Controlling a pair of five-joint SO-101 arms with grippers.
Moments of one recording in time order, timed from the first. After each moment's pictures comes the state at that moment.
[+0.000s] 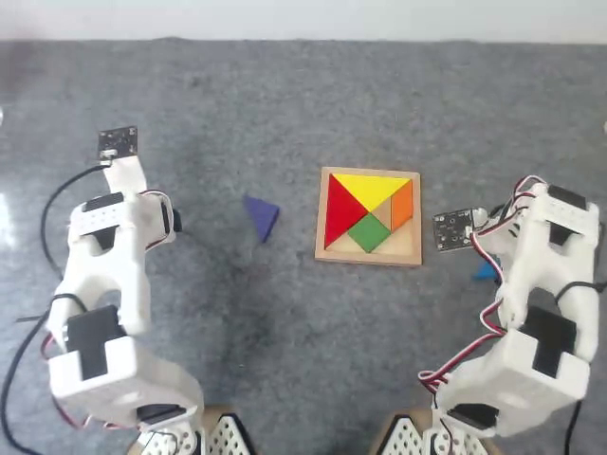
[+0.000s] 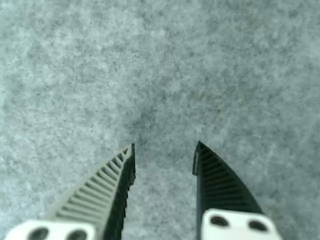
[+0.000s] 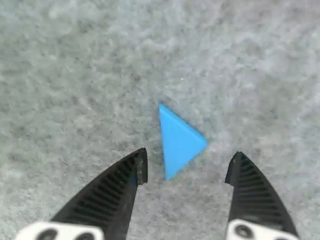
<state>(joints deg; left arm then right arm) -23.5 6.1 33.7 46.6 -1.1 20.8 8.8 20.7 68.0 114.0</state>
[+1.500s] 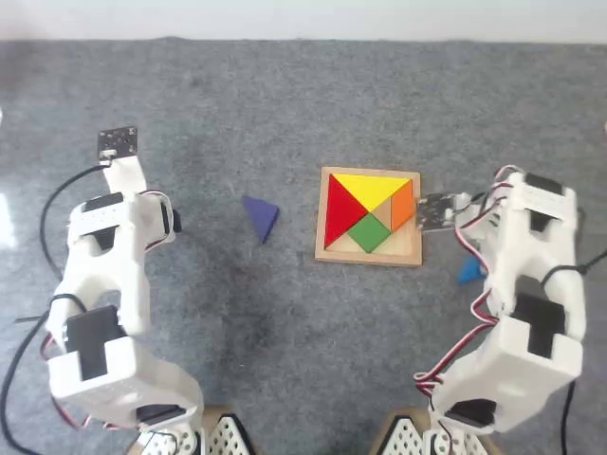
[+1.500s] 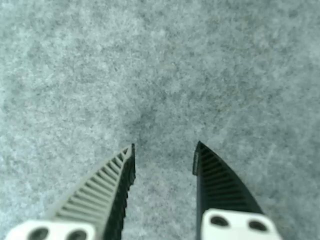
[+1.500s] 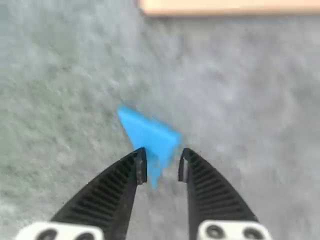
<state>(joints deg) -23.5 6.1 33.7 46.6 -1.1 14.2 12.2 18.9 67.5 104.8</state>
